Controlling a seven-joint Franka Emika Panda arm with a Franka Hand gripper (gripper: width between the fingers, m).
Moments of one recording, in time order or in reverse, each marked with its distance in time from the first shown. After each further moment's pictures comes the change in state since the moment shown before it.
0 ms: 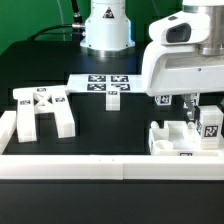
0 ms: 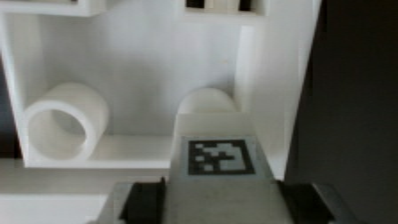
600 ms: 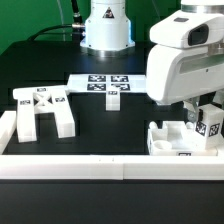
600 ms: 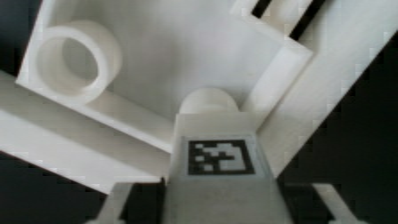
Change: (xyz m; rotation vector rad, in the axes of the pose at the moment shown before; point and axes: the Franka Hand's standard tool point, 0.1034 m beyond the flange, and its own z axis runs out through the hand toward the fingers) arm 0.000 0.003 -0.001 0.000 -0.014 -0.472
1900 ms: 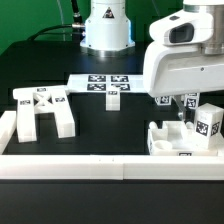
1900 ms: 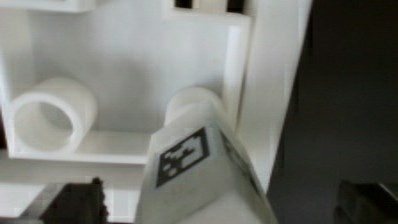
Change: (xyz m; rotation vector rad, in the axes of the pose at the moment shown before) arm 0.002 -0.005 -0.001 0.020 0.003 0.289
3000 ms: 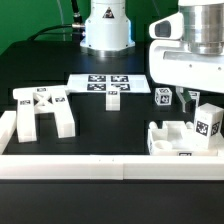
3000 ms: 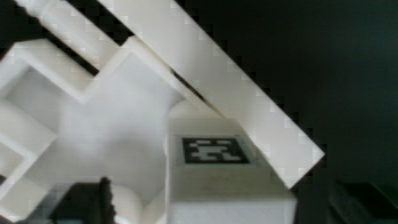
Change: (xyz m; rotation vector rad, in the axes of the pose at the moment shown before) arm 0.001 0.000 0.000 0.044 0.013 0.907
